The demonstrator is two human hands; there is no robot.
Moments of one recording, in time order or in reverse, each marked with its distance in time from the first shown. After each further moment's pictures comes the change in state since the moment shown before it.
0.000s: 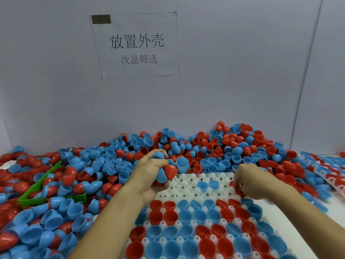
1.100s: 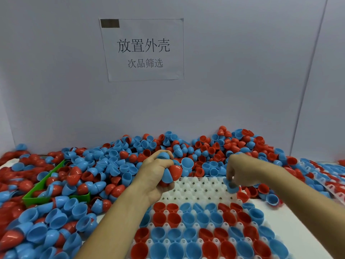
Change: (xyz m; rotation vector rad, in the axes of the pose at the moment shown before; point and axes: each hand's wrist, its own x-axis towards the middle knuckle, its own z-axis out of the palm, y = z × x) left_hand -0.002 0.004 0.002 -0.008 -0.005 0.008; right_hand 0.002 -0.036 -0.048 -0.030 -0.095 -0.096
